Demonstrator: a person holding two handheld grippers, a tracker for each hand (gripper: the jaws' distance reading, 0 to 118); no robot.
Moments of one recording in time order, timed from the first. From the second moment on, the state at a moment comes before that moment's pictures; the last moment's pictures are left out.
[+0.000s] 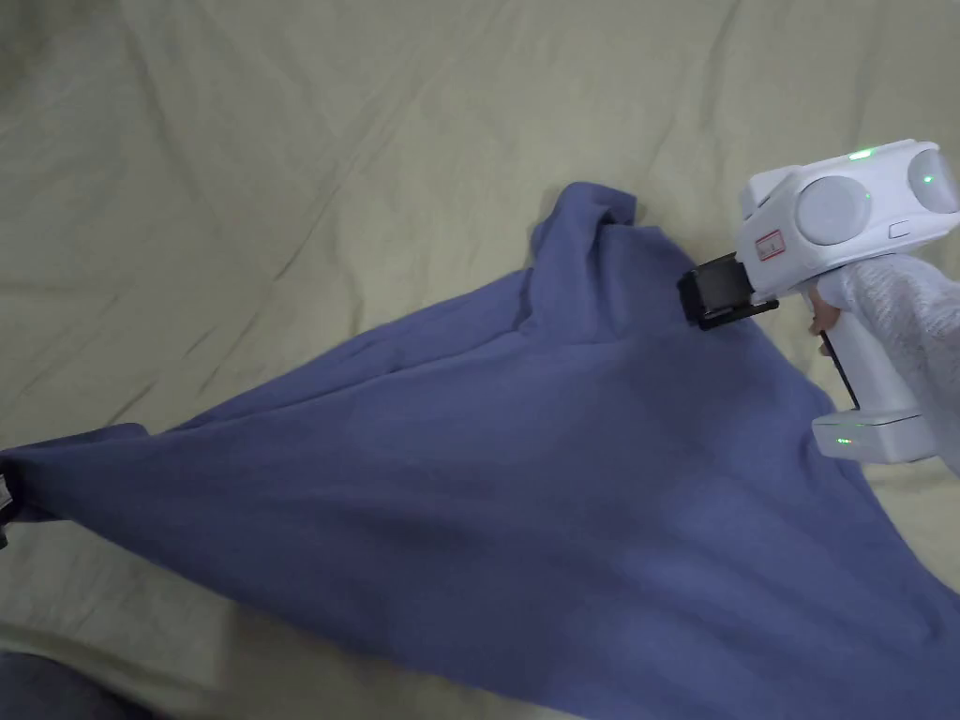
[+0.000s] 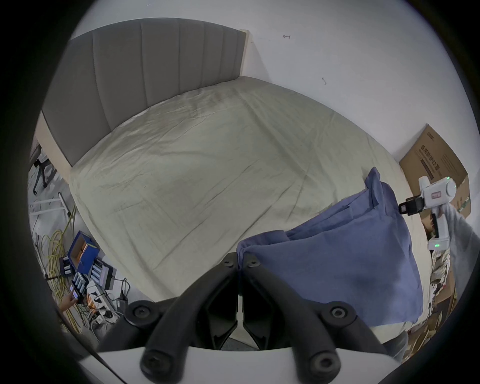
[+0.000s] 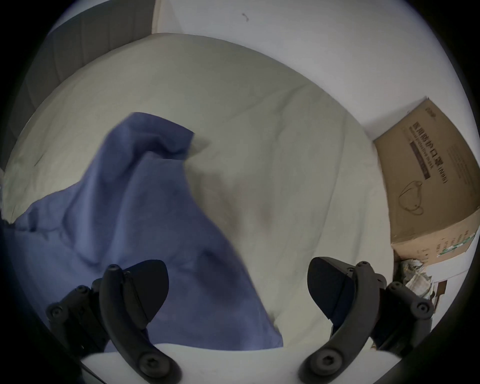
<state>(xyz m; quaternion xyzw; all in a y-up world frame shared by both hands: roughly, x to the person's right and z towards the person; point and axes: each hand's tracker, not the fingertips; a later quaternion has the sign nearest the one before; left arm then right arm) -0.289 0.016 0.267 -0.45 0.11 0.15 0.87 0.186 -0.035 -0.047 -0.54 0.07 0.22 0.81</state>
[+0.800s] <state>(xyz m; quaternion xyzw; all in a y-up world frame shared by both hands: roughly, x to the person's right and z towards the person) -0.293 0.061 0.246 -0.38 0.04 0.22 0.90 0.246 0.144 0.070 -0.47 0.12 -0.01 0.88</state>
